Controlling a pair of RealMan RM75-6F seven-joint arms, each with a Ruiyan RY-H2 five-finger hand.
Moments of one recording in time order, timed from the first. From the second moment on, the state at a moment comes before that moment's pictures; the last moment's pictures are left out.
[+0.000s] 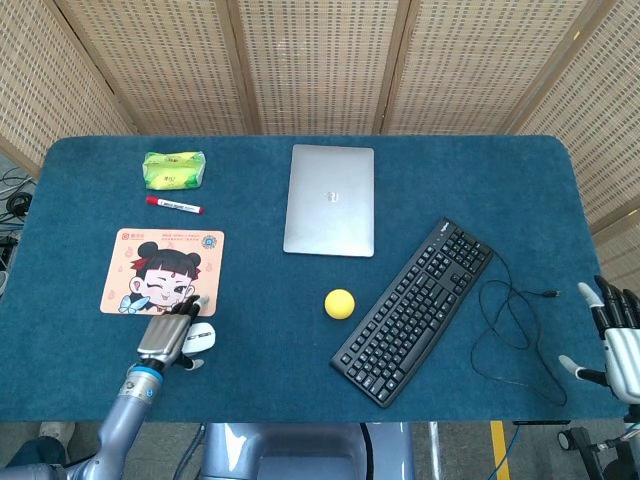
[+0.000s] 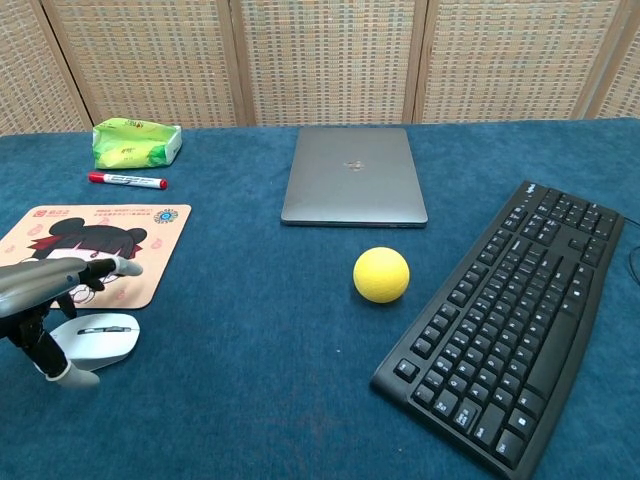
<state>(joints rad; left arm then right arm) -0.45 -1.53 -0.09 -1.75 0.85 1.10 0.64 0.07 -1.07 0.08 -1.52 -1.49 1.48 0.11</state>
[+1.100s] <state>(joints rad) -0.48 -1.48 -0.22 -1.76 0.76 1.20 0.56 0.07 -1.07 0.07 -1.53 -1.49 1.46 0.12</state>
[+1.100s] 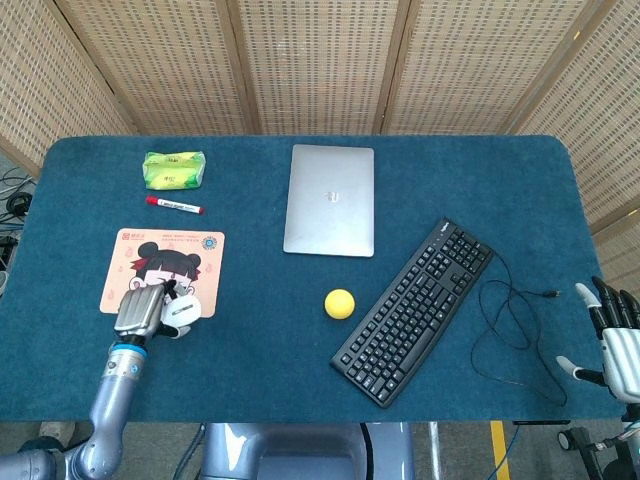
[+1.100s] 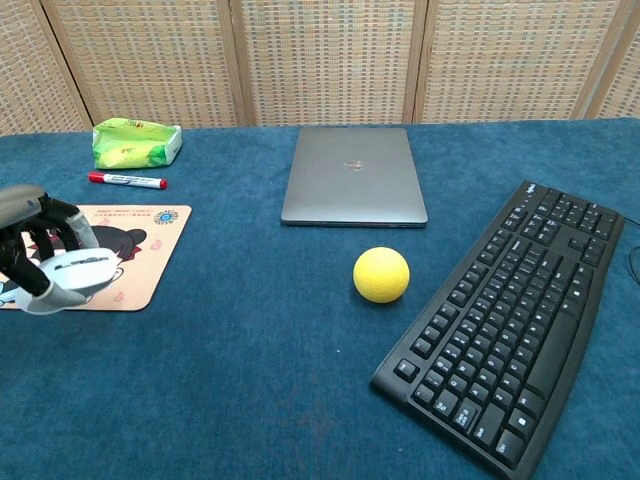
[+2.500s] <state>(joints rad) -0.86 -1.65 -0.61 -1.18 -0.25 1.23 0.80 0.10 -1.07 0.07 -1.51 -1.47 1.40 0.18</state>
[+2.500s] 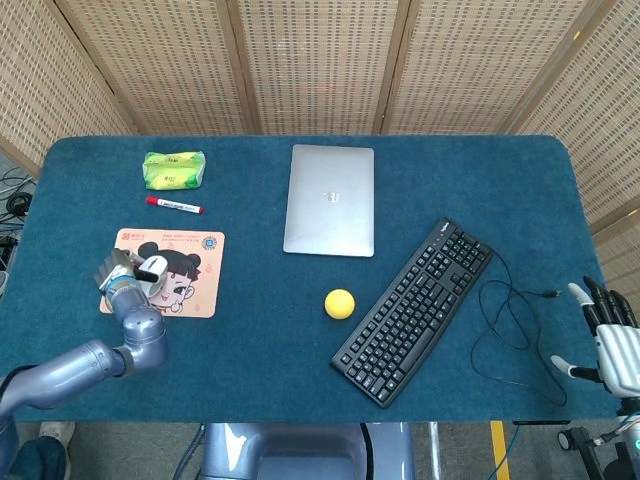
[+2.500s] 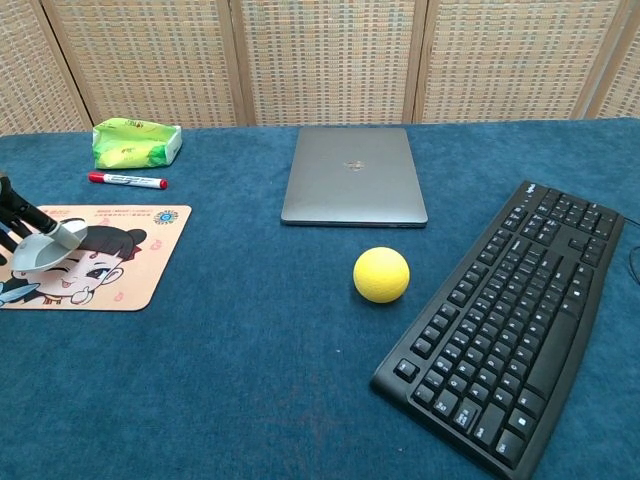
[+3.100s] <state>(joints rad) -0.83 -1.66 -0.67 -1.23 -0.21 1.22 0.80 0.10 -1.06 0.07 -1.51 -1.46 1.39 0.20</state>
